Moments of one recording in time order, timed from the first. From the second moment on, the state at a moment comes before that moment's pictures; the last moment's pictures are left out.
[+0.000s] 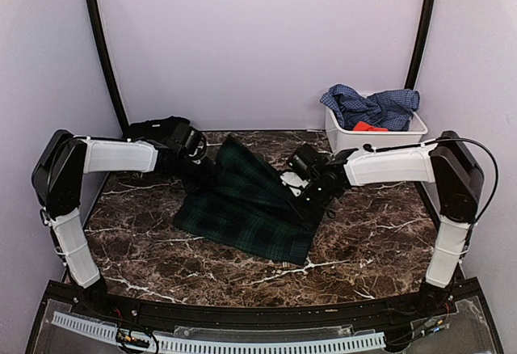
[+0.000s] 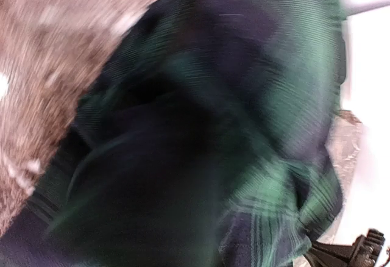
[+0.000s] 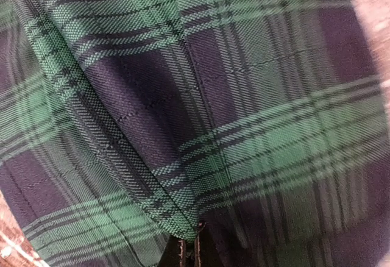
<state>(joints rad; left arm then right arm) -0.52 1.84 1.20 -0.31 0.17 -0.92 0.83 1.86 1.24 -0.54 0.00 0.08</state>
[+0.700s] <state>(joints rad) -0.51 1.37 0.89 -0.41 0.26 -0.80 1.03 1.70 1.24 -0.67 -0.01 0.11</state>
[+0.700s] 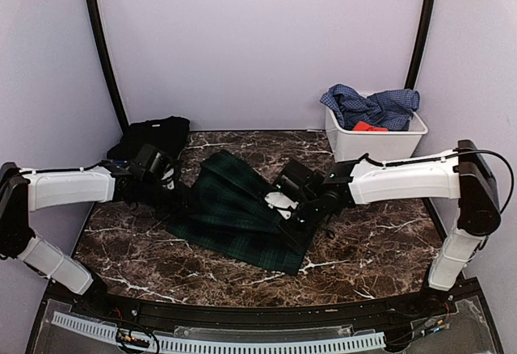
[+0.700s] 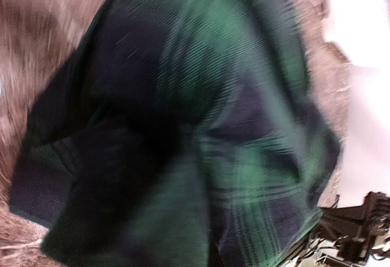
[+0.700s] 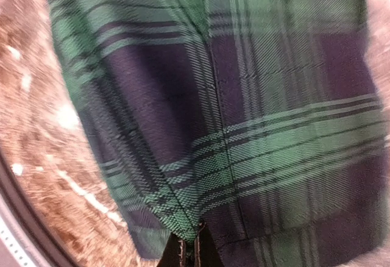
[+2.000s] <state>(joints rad) -0.43 1.70 0.87 -0.28 0.30 -0.71 1.07 1.90 1.22 -0.54 -0.05 0.19</state>
